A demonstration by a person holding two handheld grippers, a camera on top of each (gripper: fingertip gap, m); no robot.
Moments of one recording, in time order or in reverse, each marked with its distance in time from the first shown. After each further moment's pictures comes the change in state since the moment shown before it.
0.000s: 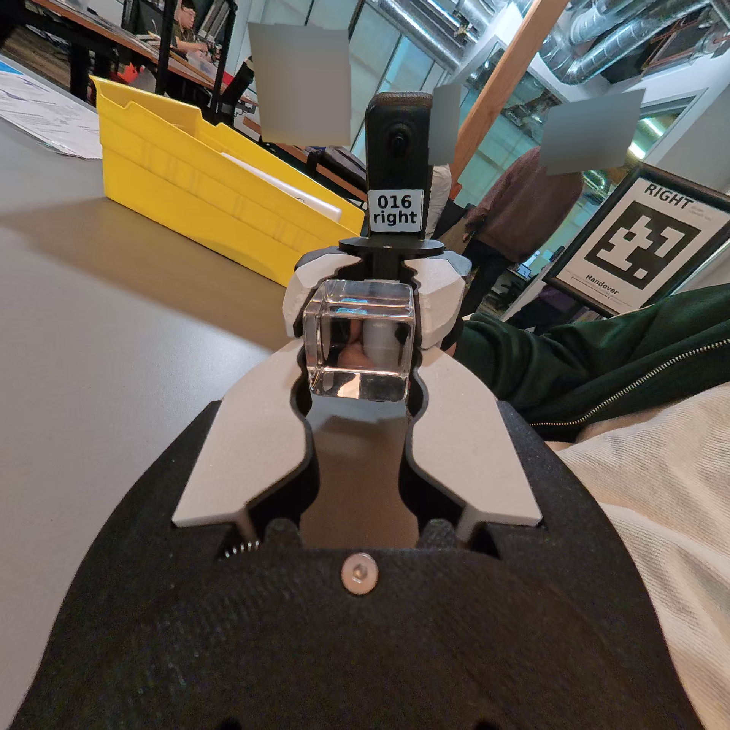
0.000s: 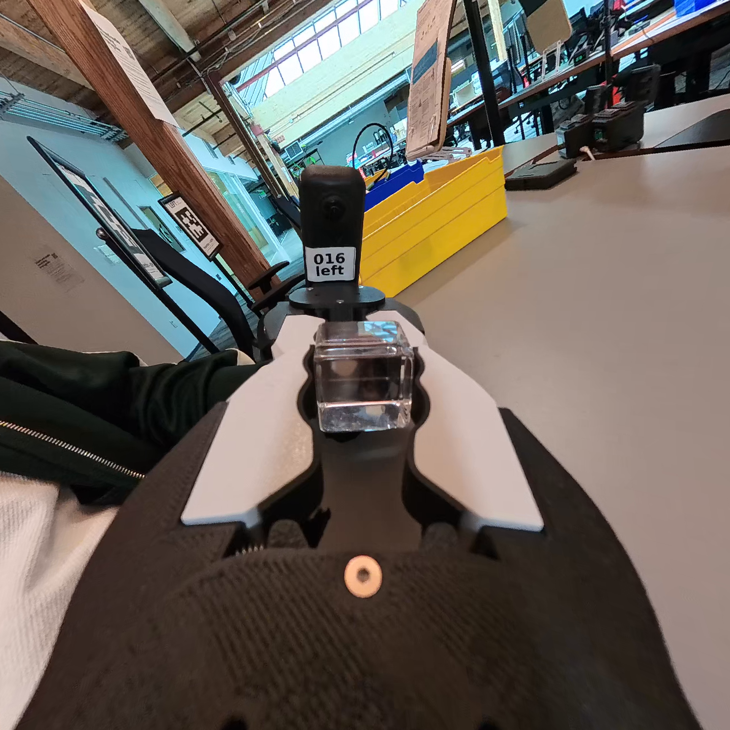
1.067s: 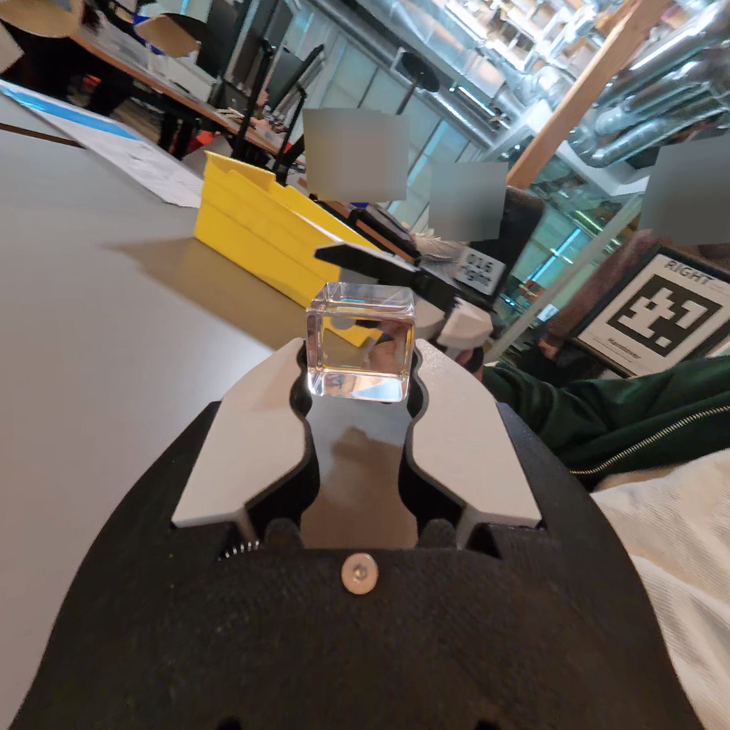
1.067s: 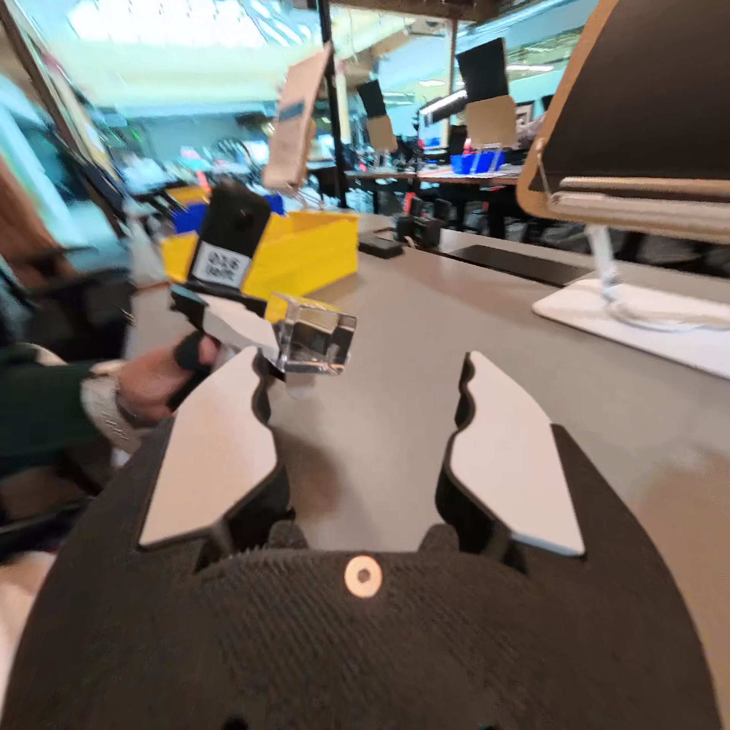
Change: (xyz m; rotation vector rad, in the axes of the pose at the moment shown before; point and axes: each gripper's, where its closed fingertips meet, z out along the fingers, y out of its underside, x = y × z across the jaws) left arm -0.024 -0.024 -0.028 0.138 -0.099 -0.055; right arm 0.030 -0.028 -0.021 0.091 0.399 -0.370
